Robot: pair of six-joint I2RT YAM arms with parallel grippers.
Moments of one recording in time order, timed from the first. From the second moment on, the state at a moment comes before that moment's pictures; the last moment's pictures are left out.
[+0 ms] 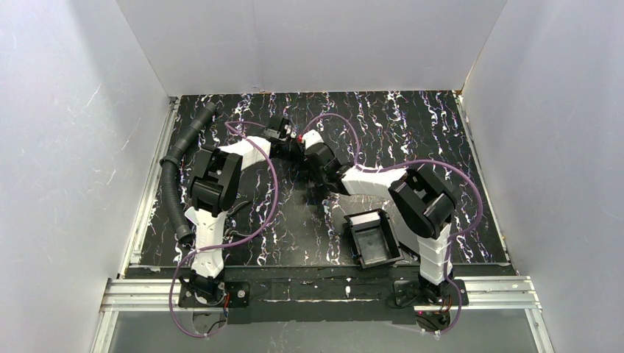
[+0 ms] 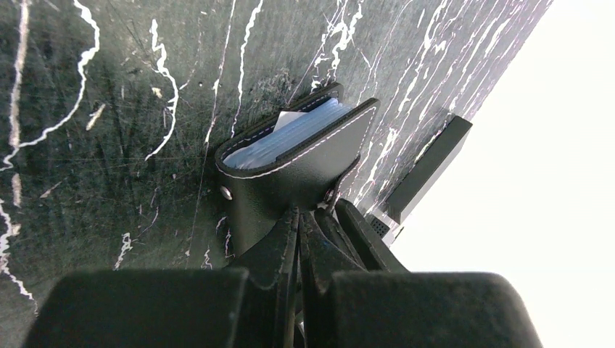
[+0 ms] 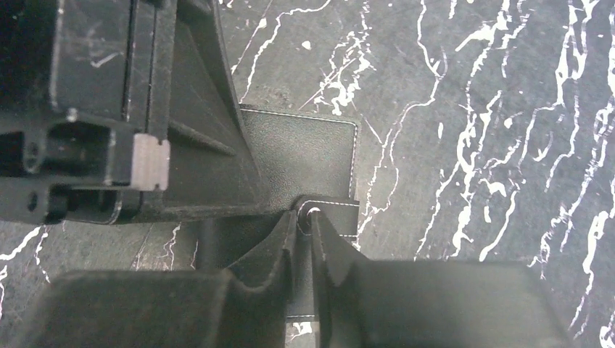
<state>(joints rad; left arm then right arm) -0.39 2.16 1.47 -0.30 0.54 -0.95 0.81 1.96 1.23 0.03 0.42 0.00</state>
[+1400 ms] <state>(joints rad) -0.40 2.20 1.64 -0.54 0.50 -0.67 0.40 1.84 1.19 -0.18 -0.07 0.29</state>
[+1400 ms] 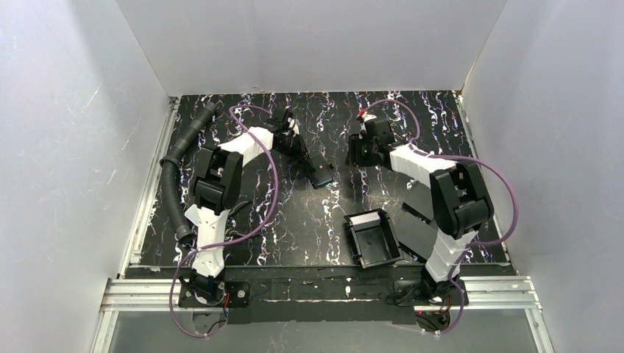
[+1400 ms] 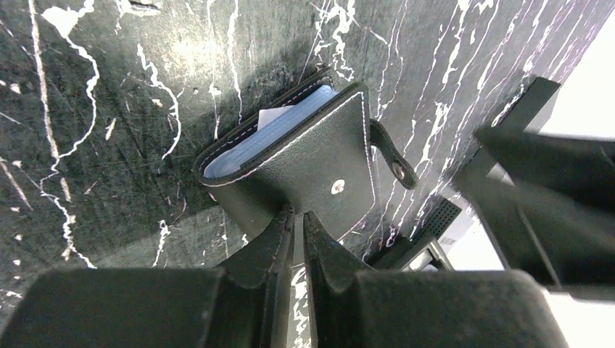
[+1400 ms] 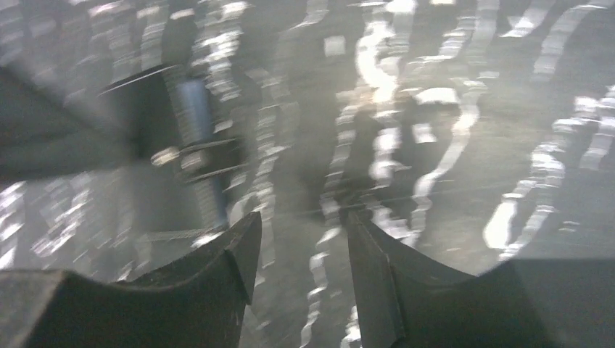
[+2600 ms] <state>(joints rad) -0.39 2.24 1.67 -0.58 0.55 -0.64 0.50 1.97 1.21 0.17 -0.41 0.42</state>
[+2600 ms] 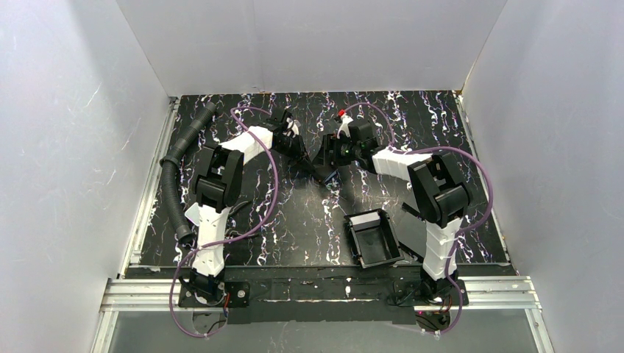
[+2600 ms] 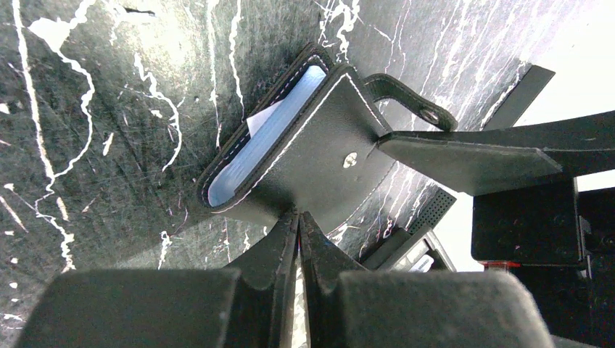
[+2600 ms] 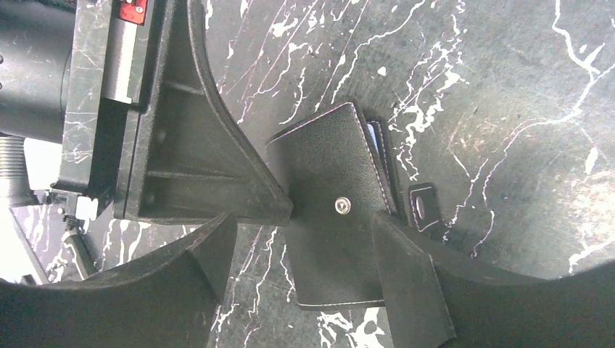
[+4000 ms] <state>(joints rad) -0.36 2.15 1.50 -0.50 0.58 -0.66 0.52 1.90 1.14 0.18 -0.48 0.55</state>
